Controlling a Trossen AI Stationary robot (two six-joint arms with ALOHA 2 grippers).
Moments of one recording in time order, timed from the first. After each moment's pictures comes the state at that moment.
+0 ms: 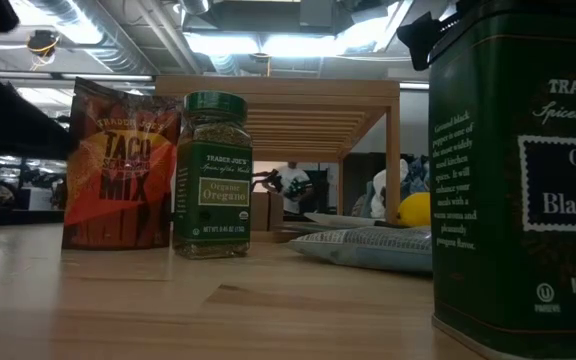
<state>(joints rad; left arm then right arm) -0.96 1.63 0.61 -0.10 -1.19 -1.20 -0.10 0.99 0.56 0.16 -0.60 -0.15</state>
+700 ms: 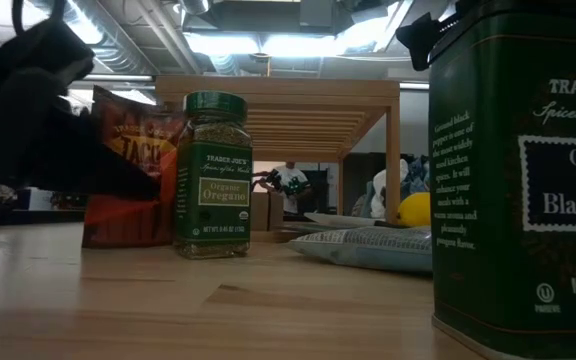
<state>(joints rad) -0.77 1.80 0.61 0.23 -1.19 -0.94 -0.10 0.99 0.56 0.16 -0.59 -0.15</state>
